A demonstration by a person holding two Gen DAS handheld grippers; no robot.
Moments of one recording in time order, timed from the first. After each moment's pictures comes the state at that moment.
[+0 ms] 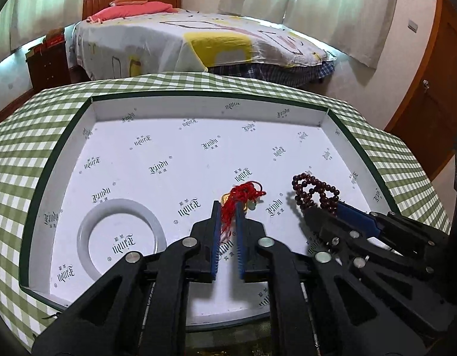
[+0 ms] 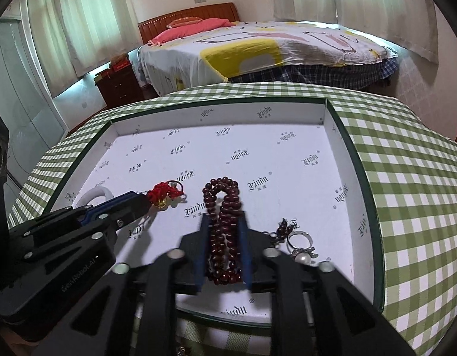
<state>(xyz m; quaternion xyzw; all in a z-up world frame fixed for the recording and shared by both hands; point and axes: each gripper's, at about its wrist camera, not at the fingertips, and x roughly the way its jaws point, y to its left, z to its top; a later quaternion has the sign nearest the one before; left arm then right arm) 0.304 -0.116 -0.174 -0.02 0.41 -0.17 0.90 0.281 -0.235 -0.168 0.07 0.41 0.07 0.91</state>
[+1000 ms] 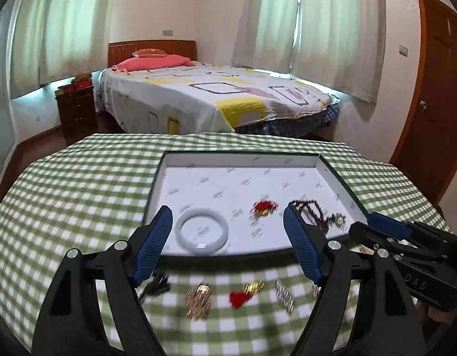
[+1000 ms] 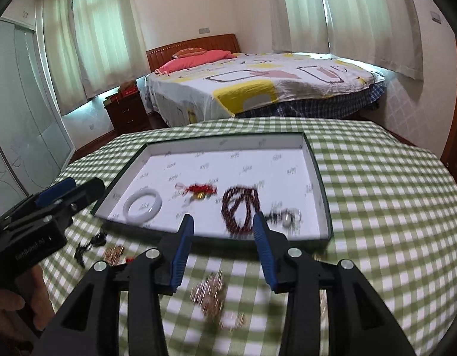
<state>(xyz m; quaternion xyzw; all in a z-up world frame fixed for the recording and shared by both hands) 0.196 -0.055 -0.099 -0.01 0.29 -0.13 0.95 0.181 -0.227 -0.116 0.07 0.34 0.06 0.94</state>
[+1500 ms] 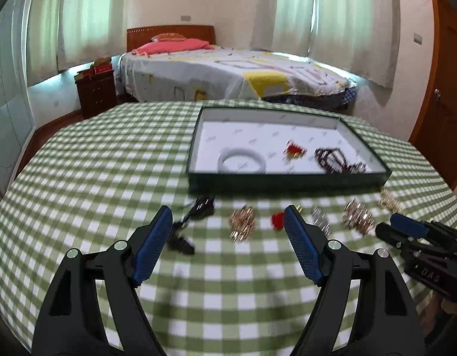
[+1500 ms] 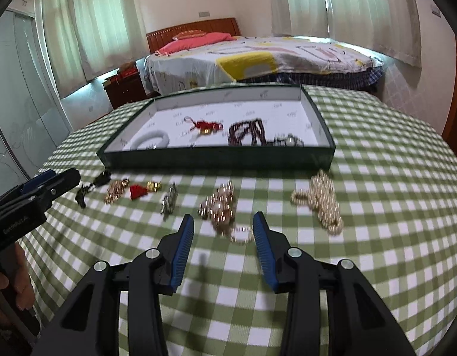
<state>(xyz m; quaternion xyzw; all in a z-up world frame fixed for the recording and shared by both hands) 0.142 -0.010 -0.138 0.00 0.33 -0.08 0.94 0.130 -0.212 -0.160 0.07 0.38 0.06 0.92</state>
